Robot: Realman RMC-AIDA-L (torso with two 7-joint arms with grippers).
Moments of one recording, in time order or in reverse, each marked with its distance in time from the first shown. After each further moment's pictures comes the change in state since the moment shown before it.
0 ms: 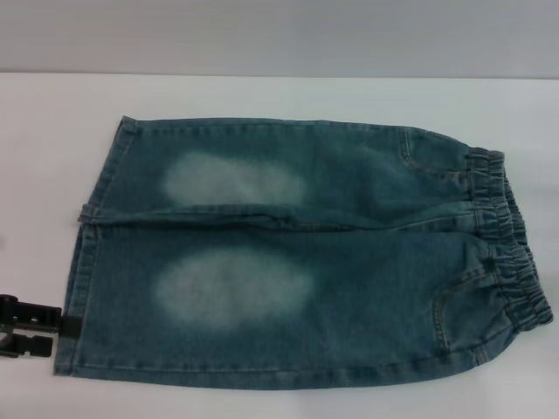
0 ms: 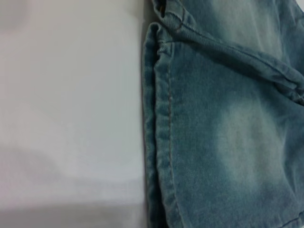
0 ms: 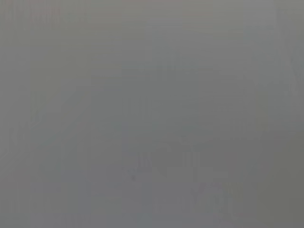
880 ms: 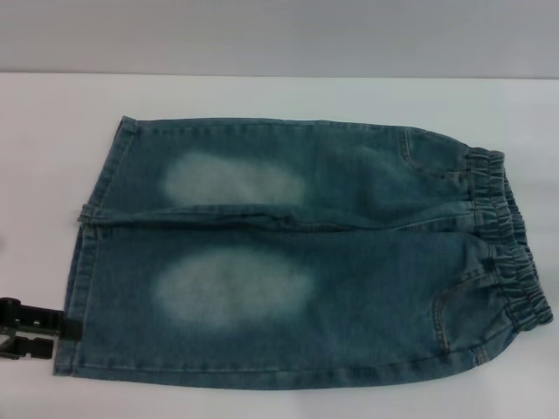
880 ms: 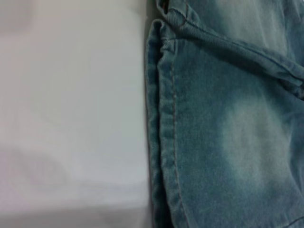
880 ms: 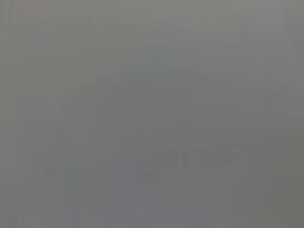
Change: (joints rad) left arm 0.001 -0.004 0.015 0.000 0.001 -0.015 0.005; right arm 0.017 0.002 -0.003 -0.002 0.000 0.001 0.001
